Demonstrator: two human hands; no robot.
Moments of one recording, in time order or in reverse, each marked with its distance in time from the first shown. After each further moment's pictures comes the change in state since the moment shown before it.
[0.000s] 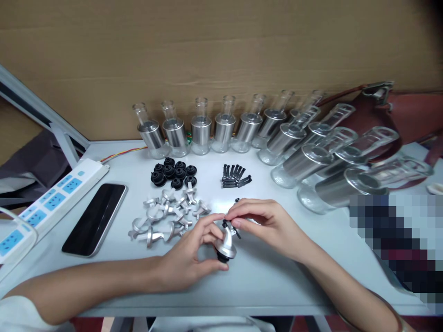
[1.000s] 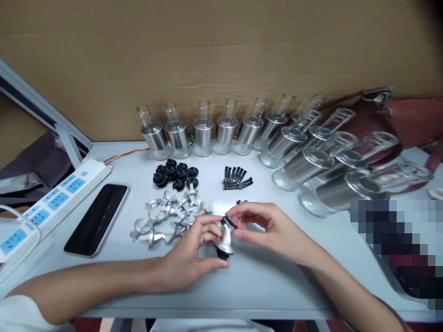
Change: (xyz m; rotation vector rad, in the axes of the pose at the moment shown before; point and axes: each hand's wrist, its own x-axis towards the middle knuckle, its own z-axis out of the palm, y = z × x) left_hand 0.001 0.002 0.002 -0.028 0.093 -0.063; right_hand -0.001 -0.004 -0.001 0.027 -0.075 0.181
